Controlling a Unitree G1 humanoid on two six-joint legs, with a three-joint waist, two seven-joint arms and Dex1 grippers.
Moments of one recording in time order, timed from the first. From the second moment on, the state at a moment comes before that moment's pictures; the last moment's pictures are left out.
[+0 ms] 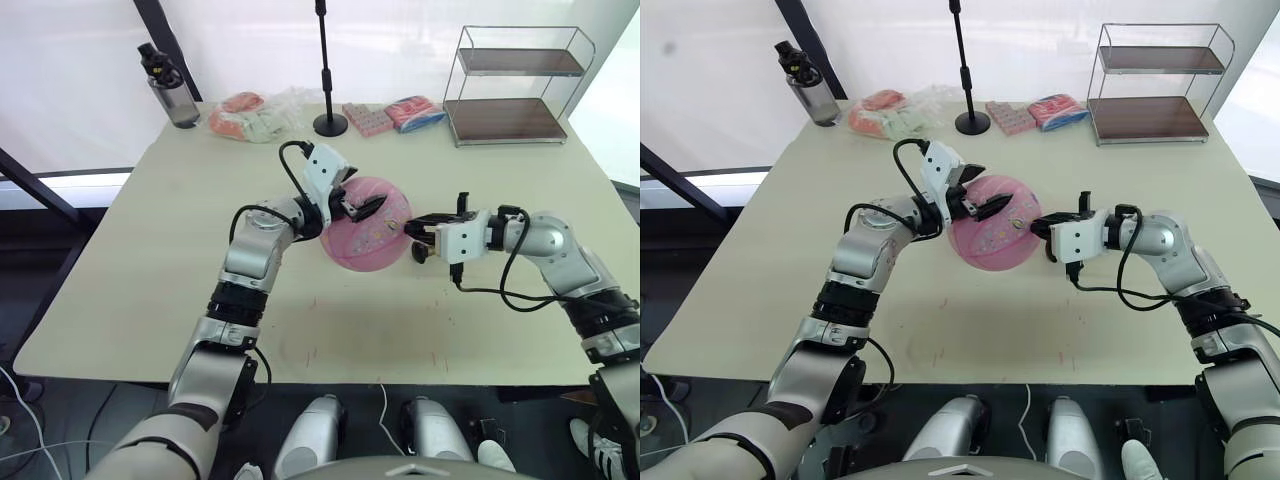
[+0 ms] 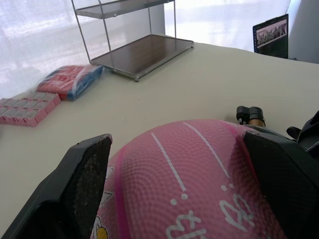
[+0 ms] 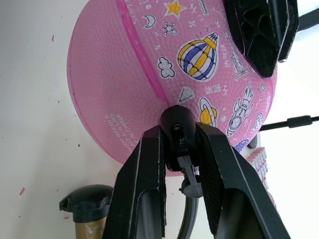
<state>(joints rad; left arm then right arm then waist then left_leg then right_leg) -0.72 0.28 -0.13 0.26 -0.18 0.37 -0.69 -0.64 -0.66 0.29 0.36 -0.16 -0.55 0.89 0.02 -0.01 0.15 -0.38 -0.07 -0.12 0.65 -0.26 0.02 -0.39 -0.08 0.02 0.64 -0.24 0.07</state>
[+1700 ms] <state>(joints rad) -0.72 0.12 -0.13 0.46 -0.18 0.20 -0.66 -0.55 -0.83 0.29 0.32 -0.01 -0.54 0.94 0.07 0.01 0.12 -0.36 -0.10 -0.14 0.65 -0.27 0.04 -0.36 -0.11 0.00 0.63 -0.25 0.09</state>
